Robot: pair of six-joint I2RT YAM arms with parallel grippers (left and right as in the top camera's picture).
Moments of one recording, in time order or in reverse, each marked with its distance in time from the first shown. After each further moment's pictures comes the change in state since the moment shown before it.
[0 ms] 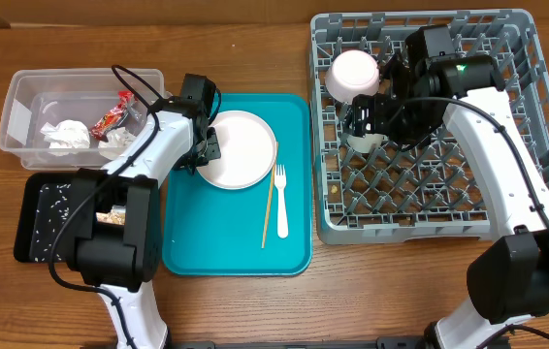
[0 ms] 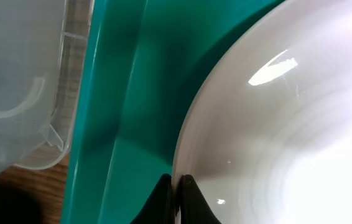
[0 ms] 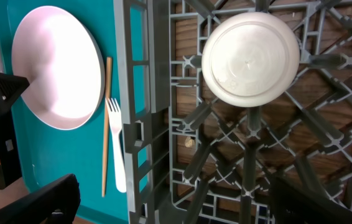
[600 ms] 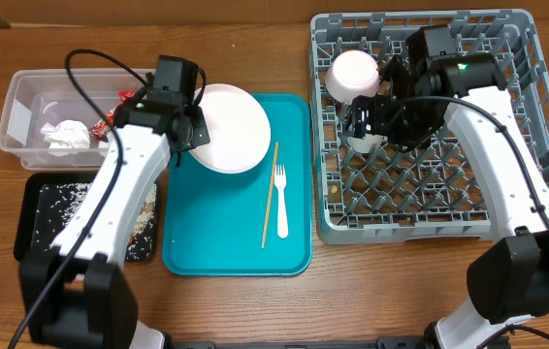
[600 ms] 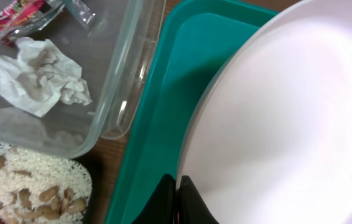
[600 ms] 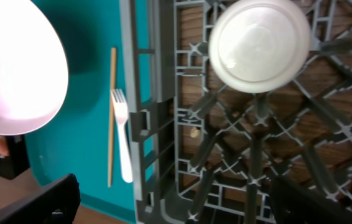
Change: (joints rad) left arm 0.000 -0.332 0.000 -0.076 -0.013 0.001; right arm 0.000 0.000 0.023 -0.047 -0.037 0.000
